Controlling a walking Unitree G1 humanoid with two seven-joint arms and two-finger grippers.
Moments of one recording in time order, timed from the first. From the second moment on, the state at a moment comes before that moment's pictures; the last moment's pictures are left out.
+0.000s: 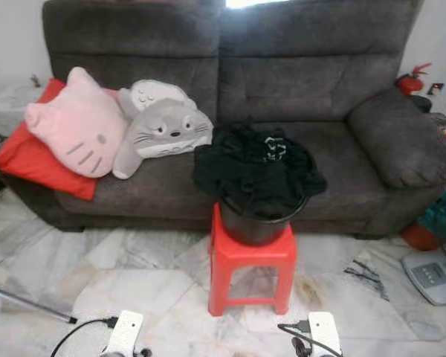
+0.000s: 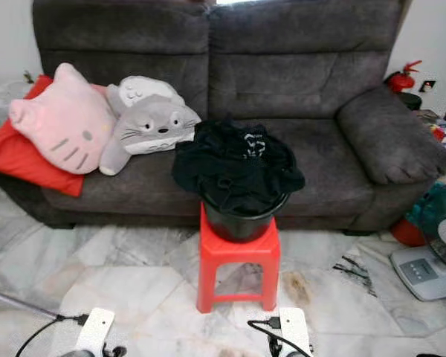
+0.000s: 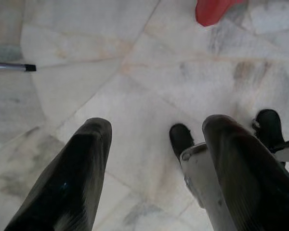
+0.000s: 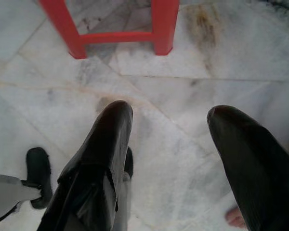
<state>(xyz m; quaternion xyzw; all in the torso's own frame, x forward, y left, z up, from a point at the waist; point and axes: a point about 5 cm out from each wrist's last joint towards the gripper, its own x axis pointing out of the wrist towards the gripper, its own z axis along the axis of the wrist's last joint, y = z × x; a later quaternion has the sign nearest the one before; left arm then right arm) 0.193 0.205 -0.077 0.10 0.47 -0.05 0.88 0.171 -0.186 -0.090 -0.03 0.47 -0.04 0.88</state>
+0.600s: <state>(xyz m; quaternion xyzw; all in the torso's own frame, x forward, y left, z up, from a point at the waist) 0.187 0.216 -0.078 0.11 0.48 -0.04 0.87 0.181 -0.169 -0.087 -0.02 0.46 -0.02 0.89</state>
